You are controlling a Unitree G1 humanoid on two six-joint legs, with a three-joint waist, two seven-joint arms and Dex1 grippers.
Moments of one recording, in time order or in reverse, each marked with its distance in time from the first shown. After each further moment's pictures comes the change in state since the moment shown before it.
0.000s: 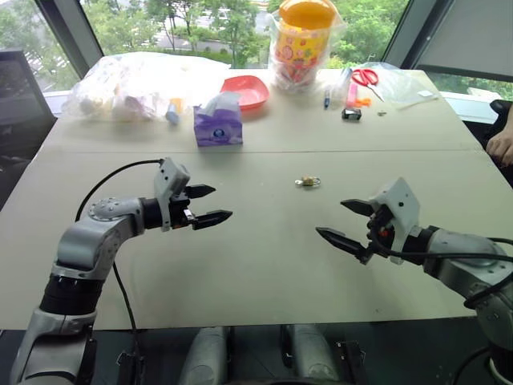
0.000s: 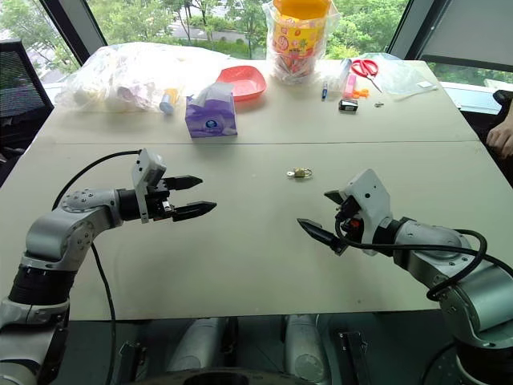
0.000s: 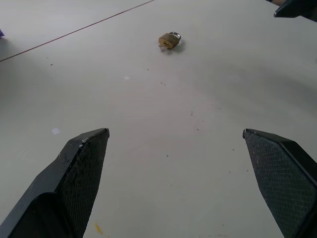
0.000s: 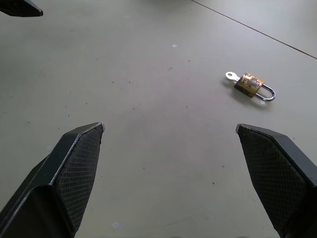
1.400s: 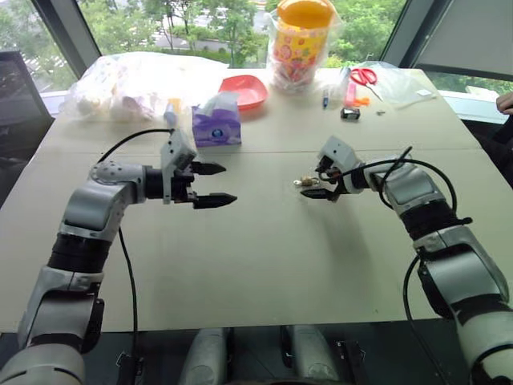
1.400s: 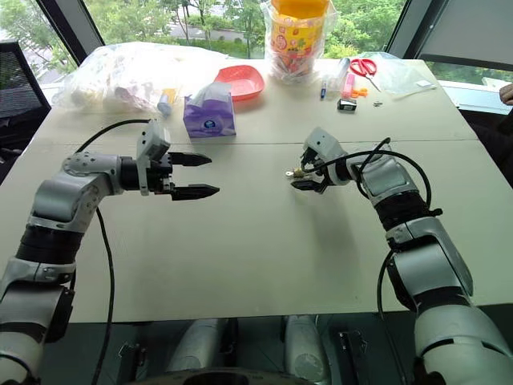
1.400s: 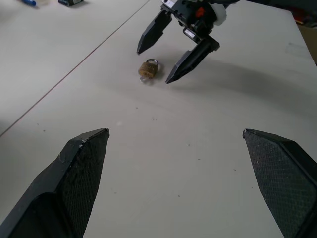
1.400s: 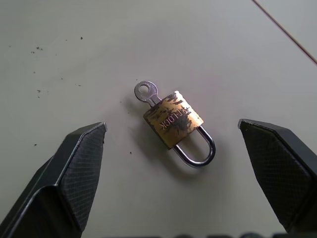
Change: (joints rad) left arm -0.182 0.004 -0.066 0.165 0.084 -0.105 -0.194; right arm -0.934 0.215 0.579 1.533 -0.609 -0.593 0.407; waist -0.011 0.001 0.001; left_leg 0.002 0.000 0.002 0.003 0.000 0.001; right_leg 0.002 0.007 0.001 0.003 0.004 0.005
